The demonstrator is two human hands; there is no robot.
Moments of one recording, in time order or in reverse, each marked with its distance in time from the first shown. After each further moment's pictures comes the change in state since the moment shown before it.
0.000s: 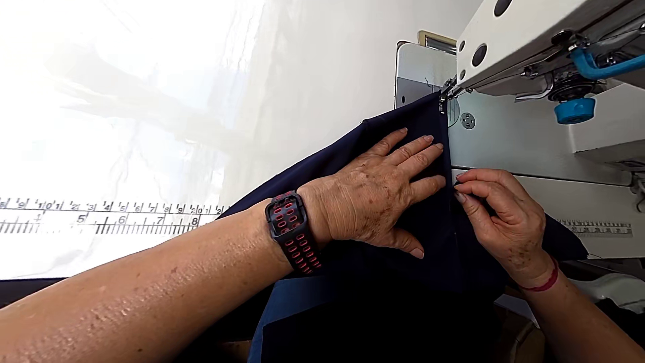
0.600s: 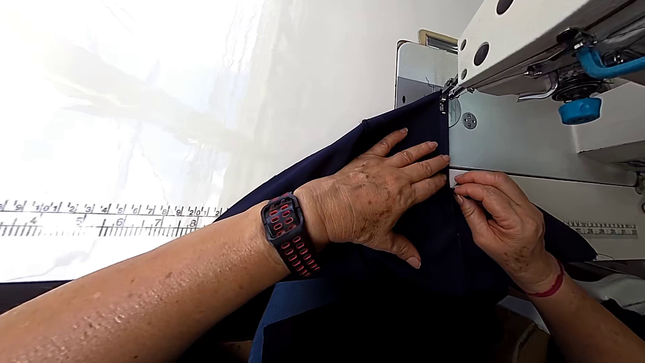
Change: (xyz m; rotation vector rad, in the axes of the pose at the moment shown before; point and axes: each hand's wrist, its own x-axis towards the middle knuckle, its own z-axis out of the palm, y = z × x) left_hand 0.000 0.000 -0.004 -0.020 -0.038 0.009; right_hand 0.000 -0.002 0.000 -0.060 -0.030 -0.039
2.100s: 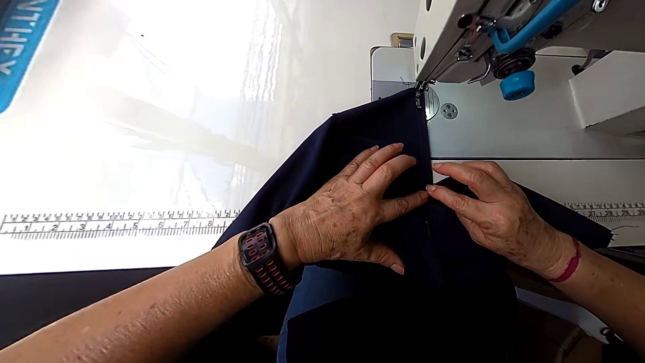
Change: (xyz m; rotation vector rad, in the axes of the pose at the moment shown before) left_hand -0.018 0.020 0.003 0.055 0.017 -0.005; right_hand -0.008 0.020 -0.012 -0.005 -0.124 -0.250
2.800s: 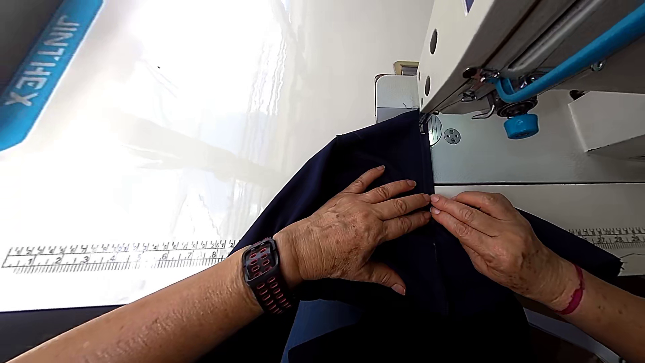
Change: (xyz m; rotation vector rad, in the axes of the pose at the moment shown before) left_hand 0.004 -0.016 -0.004 -0.046 -0.069 0.040; right_hand 0.000 -0.001 0.007 -0.098 0.029 -0.019
